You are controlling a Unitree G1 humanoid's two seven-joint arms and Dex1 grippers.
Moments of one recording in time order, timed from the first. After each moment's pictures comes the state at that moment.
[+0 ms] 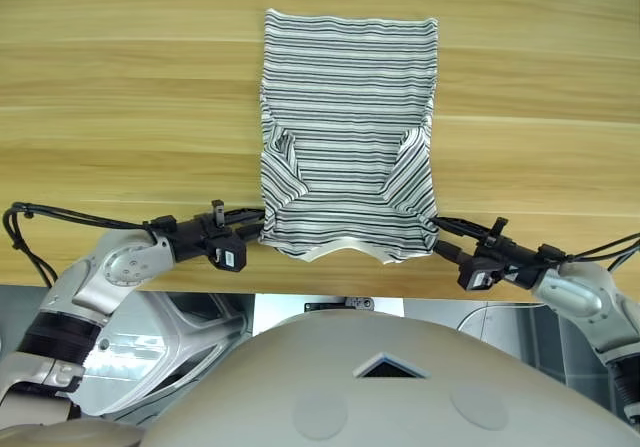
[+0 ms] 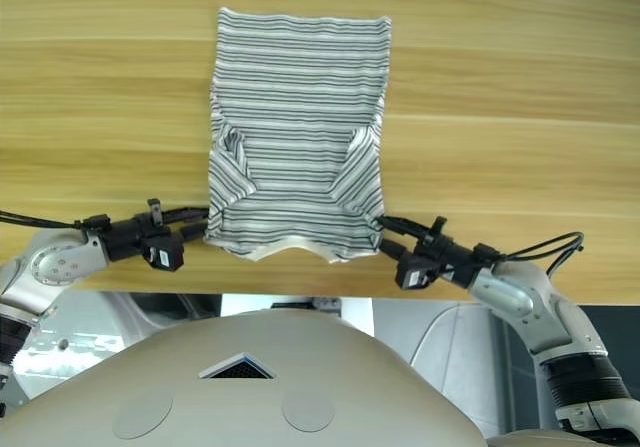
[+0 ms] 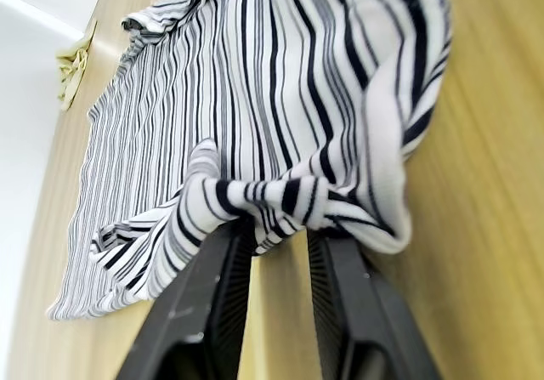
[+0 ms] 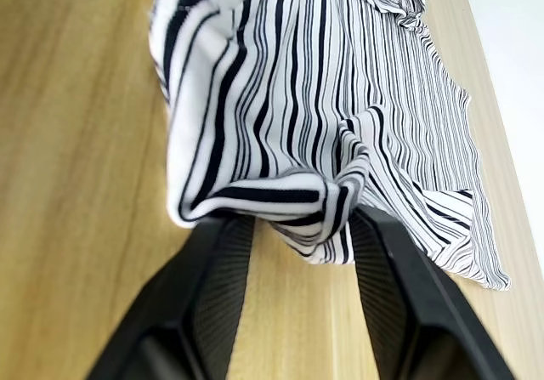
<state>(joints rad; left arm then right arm) 0.27 0.88 -0.24 0.03 0.41 -0.73 -0.52 0.46 -0.88 0.13 -0.02 -0.38 -0.79 0.43</state>
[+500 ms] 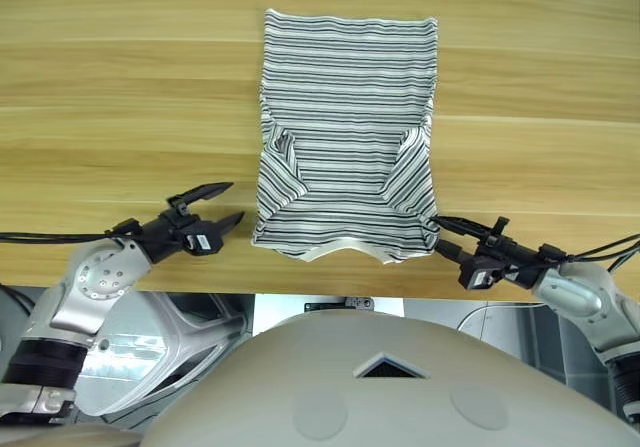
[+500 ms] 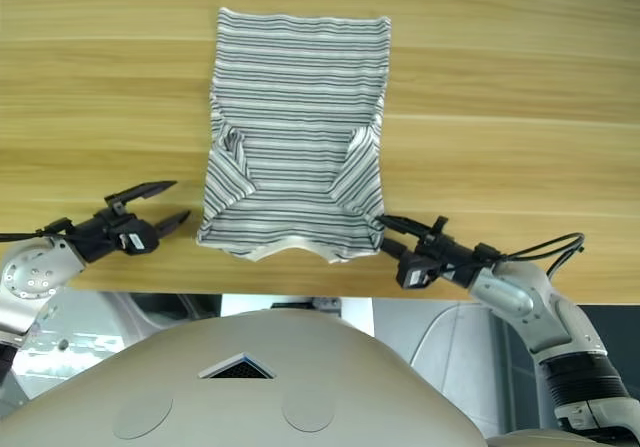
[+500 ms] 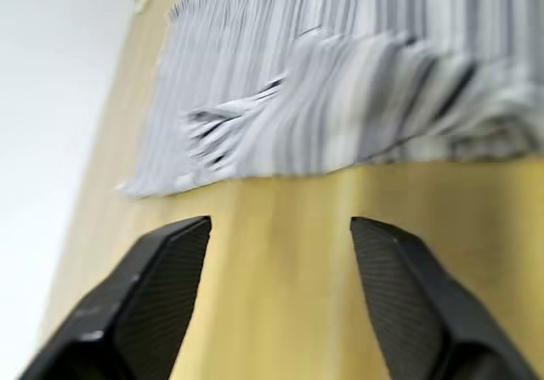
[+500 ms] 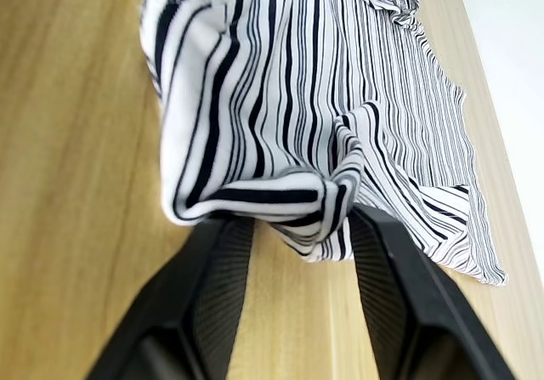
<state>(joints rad) 0.41 0.87 -0.03 -0.05 0.29 -0.62 -0.44 0.46 -0.88 0.13 0.00 -0.39 -0.79 0.40</state>
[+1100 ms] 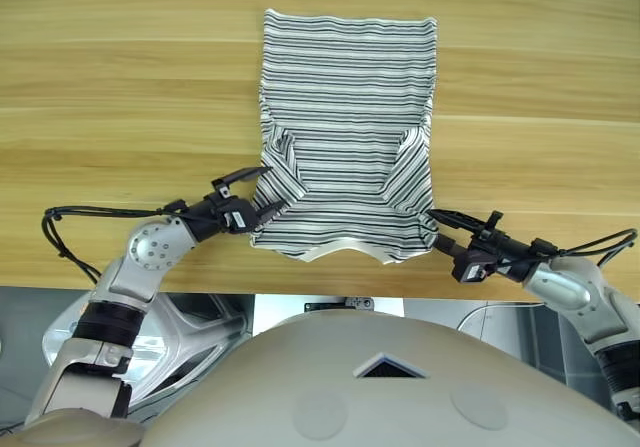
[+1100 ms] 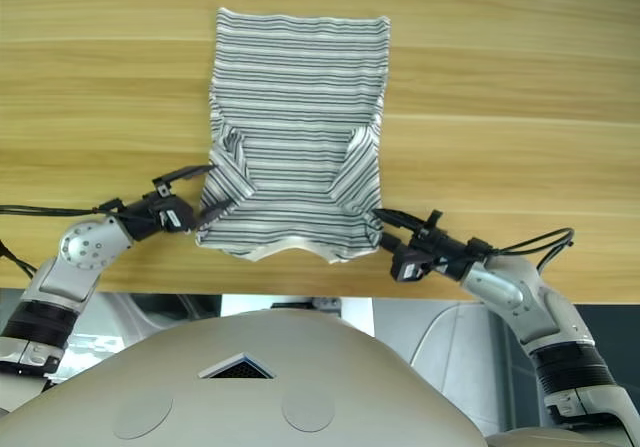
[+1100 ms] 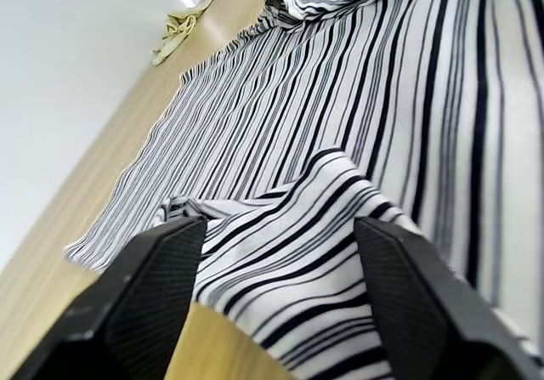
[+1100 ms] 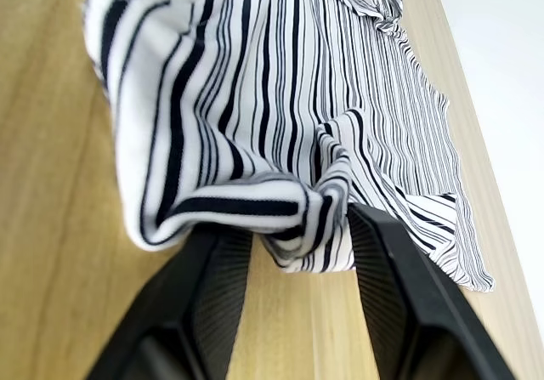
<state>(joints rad) 0.20 0.69 -0.26 0.13 0.18 -0.66 -0.59 0.40 -0.85 0.17 0.04 -0.42 -0.81 0.36</state>
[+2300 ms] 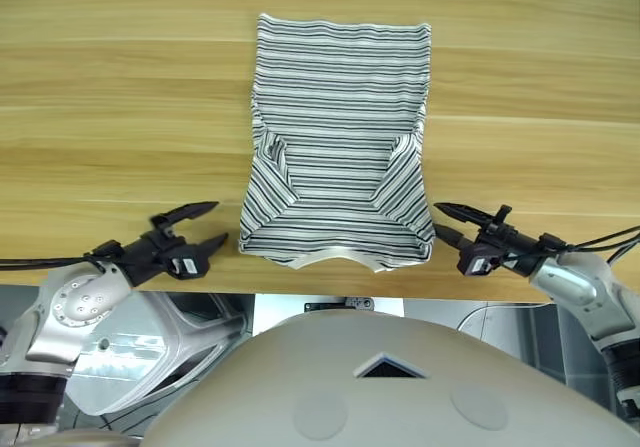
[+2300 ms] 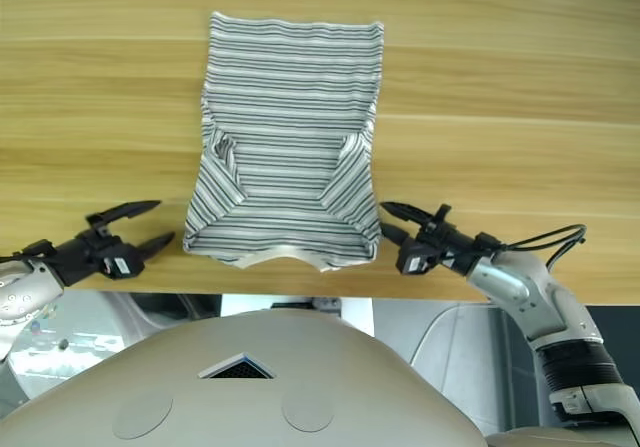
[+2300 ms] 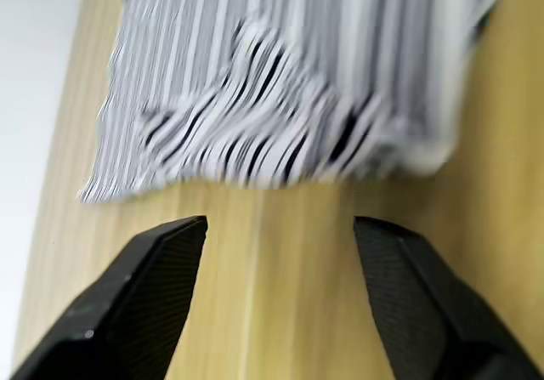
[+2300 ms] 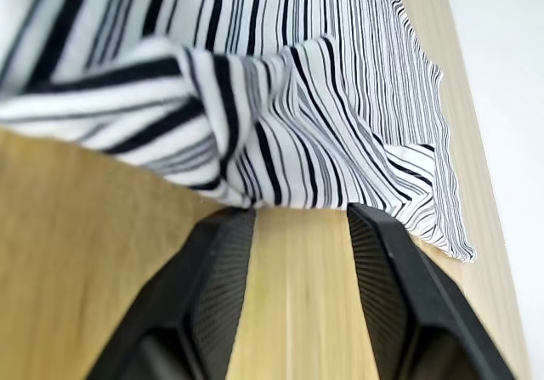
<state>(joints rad) 0.60 0.89 0.04 -0.19 0.35 -0.64 -0.59 0.39 -0.88 0.13 0.04 -0.43 -0.79 0.36</state>
